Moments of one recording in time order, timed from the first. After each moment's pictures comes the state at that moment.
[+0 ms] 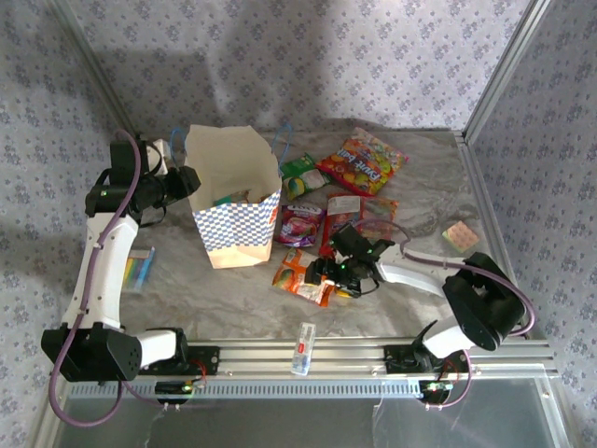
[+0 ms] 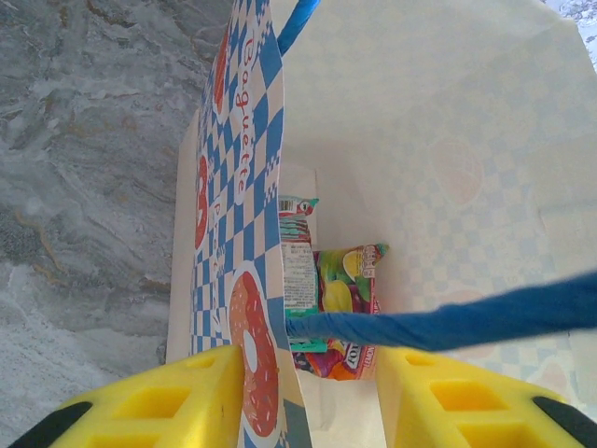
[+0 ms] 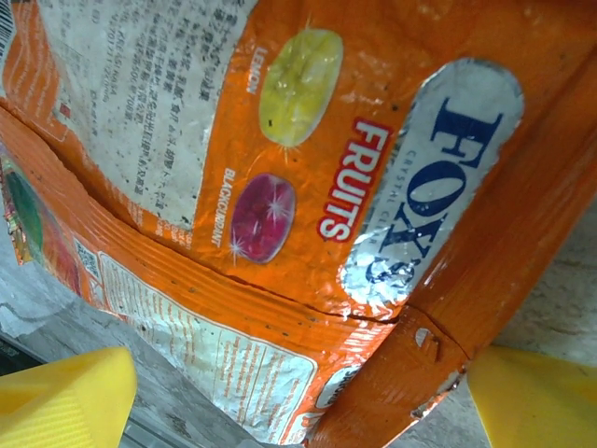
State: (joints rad) left arm -0.02 1.23 1.34 -0.87 0.30 -0.41; right arm 0.73 1.47 0.72 -0.40 -0.37 0.90
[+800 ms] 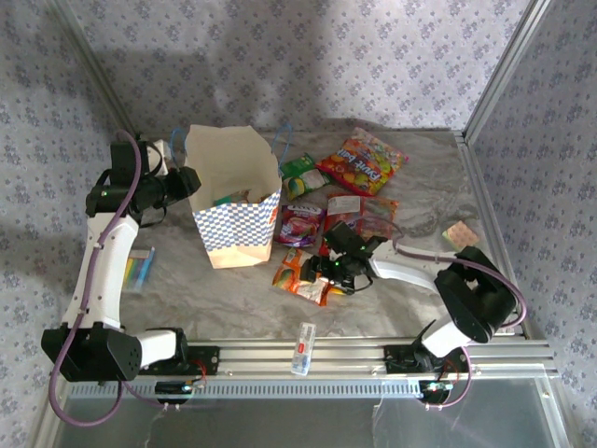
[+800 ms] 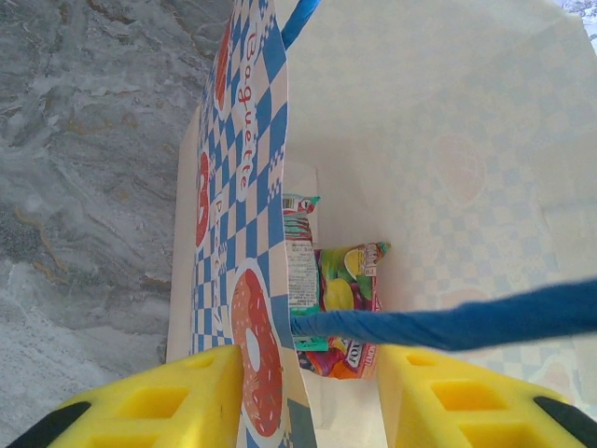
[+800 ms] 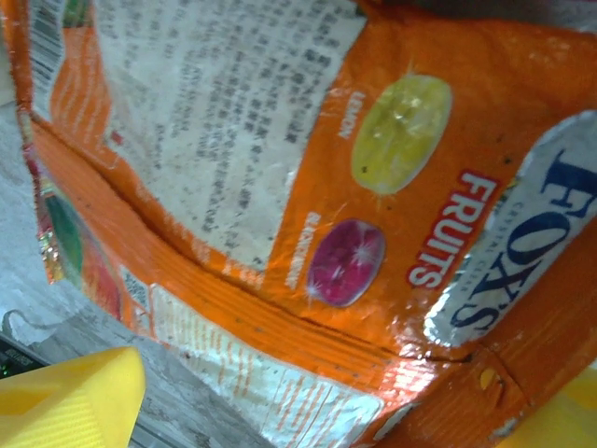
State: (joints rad) left arm -0.02 1.23 1.34 -0.87 0.30 -0.41; right arm 0.75 1.53 0.77 -0.39 -0.36 0.93
